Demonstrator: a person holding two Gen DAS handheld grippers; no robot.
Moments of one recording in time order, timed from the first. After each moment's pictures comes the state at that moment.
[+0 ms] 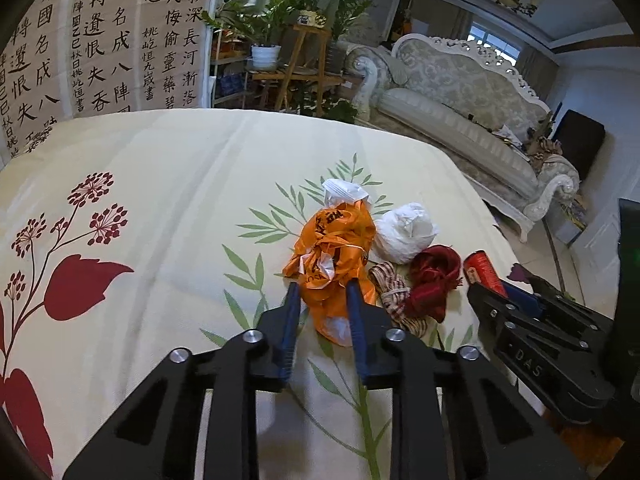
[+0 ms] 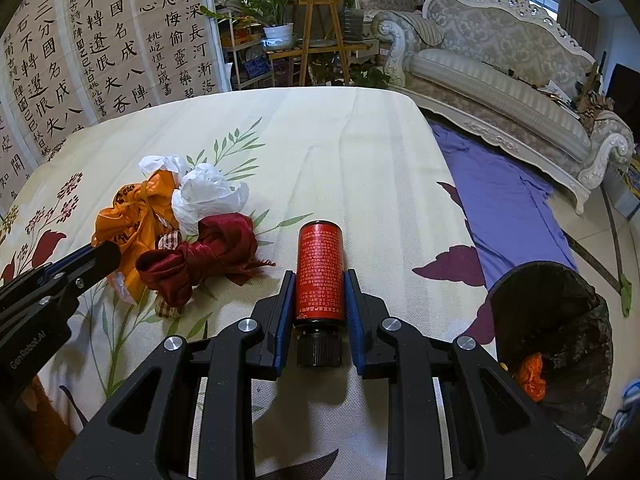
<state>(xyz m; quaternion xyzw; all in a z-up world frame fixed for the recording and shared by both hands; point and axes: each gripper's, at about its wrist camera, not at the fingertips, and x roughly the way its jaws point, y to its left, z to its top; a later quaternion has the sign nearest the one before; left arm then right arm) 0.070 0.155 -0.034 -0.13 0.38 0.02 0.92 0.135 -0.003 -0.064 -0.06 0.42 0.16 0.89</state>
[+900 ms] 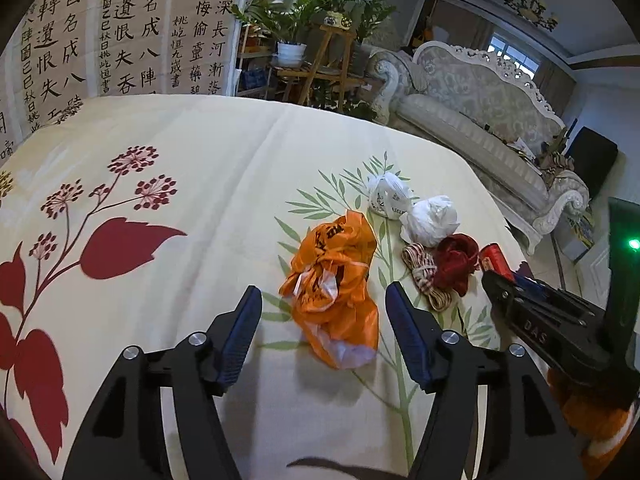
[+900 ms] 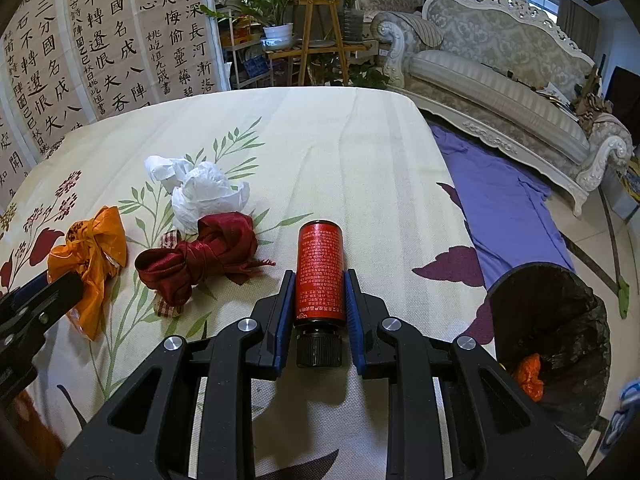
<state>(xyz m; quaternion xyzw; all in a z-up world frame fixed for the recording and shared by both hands) 0.053 0.177 -0.034 -0.15 0.38 0.06 0.91 0.133 0.000 -0.064 -0.07 0.42 0.16 0.89</state>
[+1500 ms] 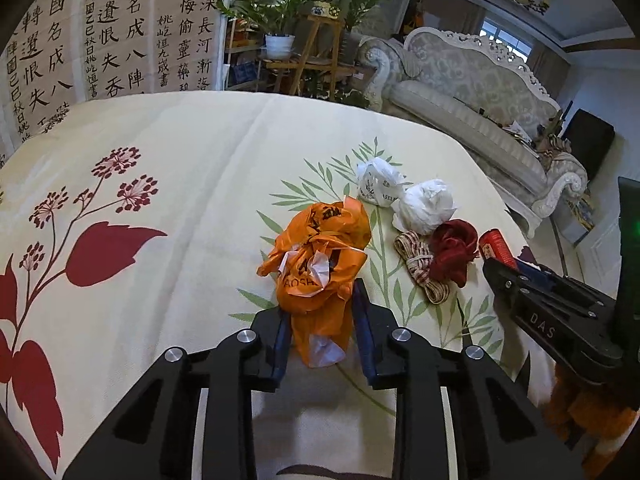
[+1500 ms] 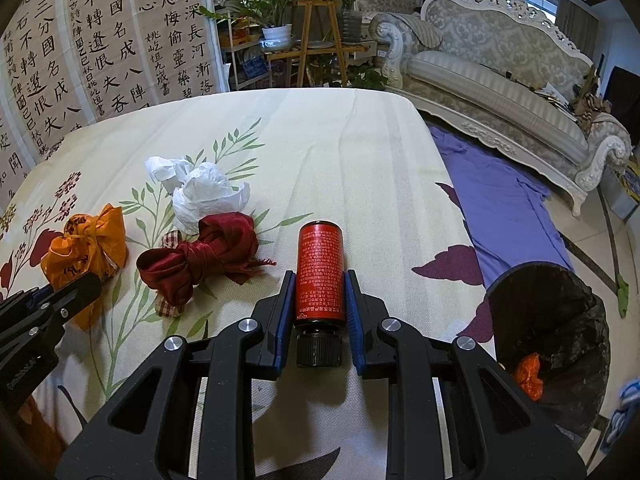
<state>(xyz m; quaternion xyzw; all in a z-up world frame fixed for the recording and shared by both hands) 0.053 0.168 -0.037 -0.13 0.40 0.04 0.91 0.131 -0.002 -0.064 -0.06 0.42 0.16 0.89</state>
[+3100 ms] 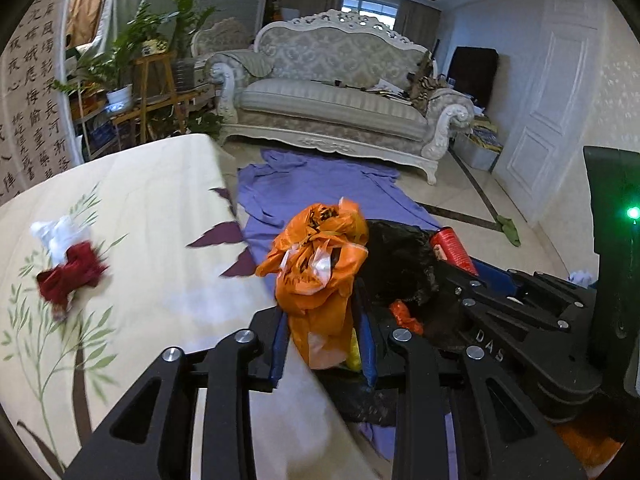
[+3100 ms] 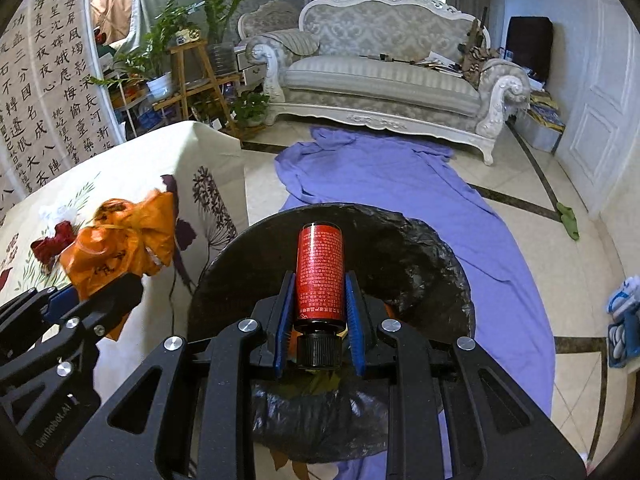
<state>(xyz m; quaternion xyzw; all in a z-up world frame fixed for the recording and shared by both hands) 0.077 -0.074 -0.022 -0.02 0.36 -0.16 0.92 0.081 -0.227 -0.056 0.02 0.38 0.00 0.92</state>
